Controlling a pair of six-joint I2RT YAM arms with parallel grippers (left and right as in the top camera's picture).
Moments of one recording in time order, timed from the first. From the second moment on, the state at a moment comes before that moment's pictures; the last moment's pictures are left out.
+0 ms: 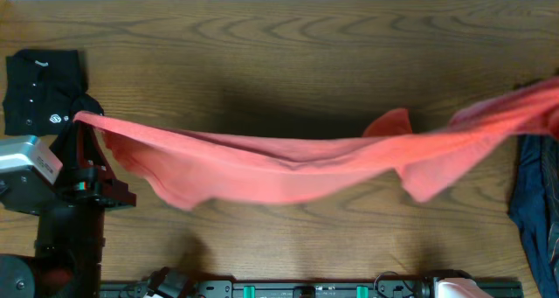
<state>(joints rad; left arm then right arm) -0.45 0.65 1.40 -0.75 -0.51 -0.22 0.05 1.28 2.59 -1.55 0.04 0.02</state>
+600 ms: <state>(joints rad) -0.45 0.94 1.42 -0.54 -0.67 -0.10 0.05 1.59 2.60 -1.50 0.16 0.09</state>
